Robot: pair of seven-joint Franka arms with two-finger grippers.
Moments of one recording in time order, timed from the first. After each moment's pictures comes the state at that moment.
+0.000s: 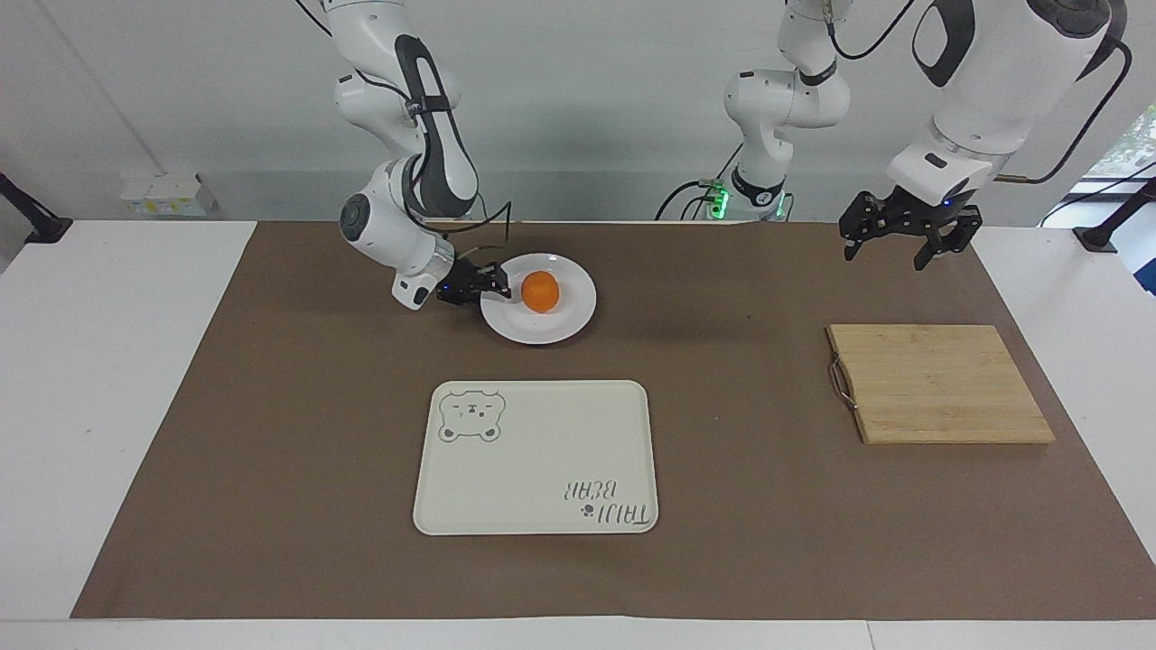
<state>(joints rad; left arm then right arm) -0.18 0.01 0.05 -1.58 -0.01 1.57 0.12 0.28 -0.03 -0.04 -2.52 0.75 2.25 -0.37</state>
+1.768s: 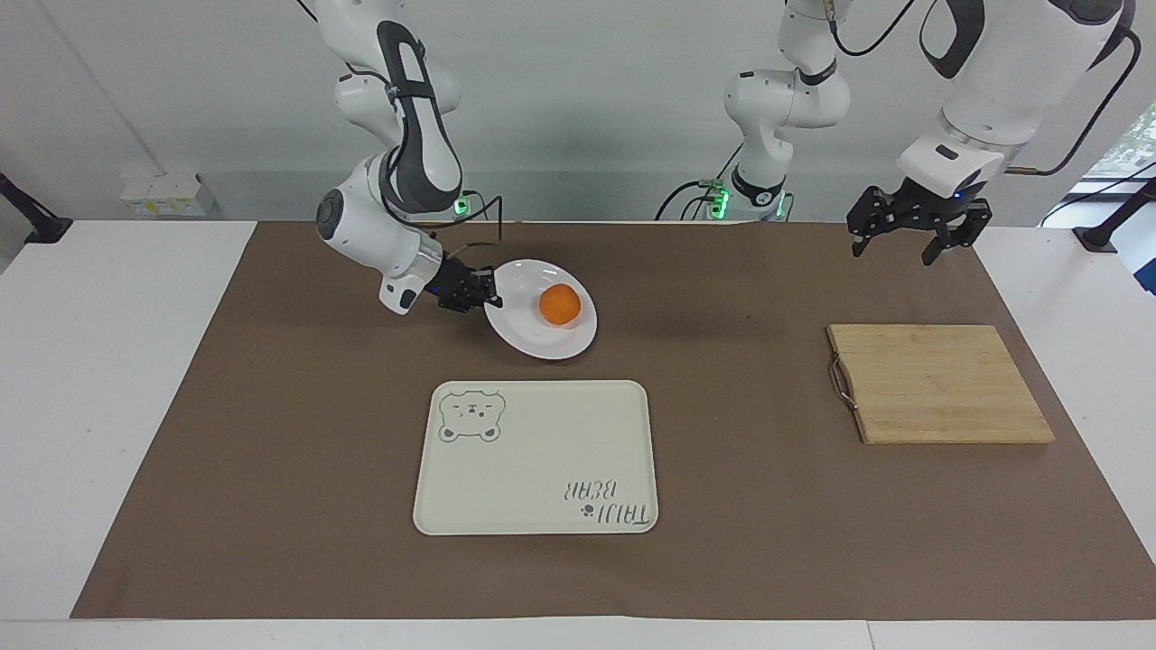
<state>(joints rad) -0.17 0.00 0.06 -1.58 0.00 1.57 0.12 0.18 -0.01 -0.05 -2.33 0.78 2.07 -0.39</state>
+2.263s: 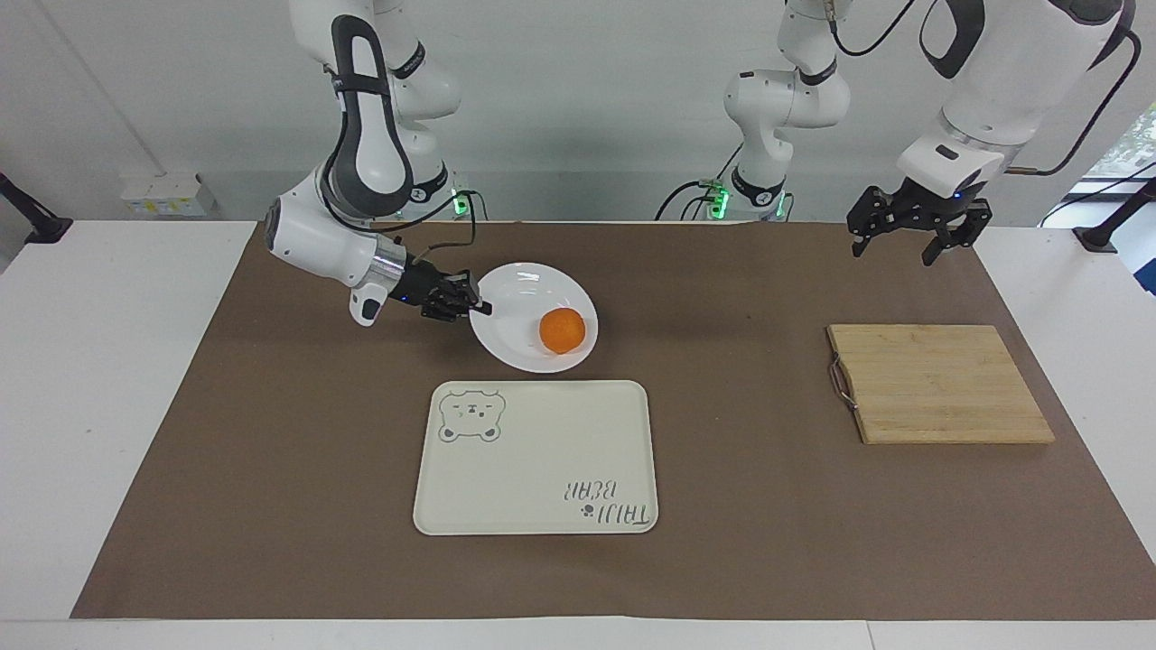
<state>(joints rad) -0.17 0.00 0.06 -1.58 0.00 1.57 0.12 0.12 0.05 -0.05 -2.20 0.94 1.99 -0.44</state>
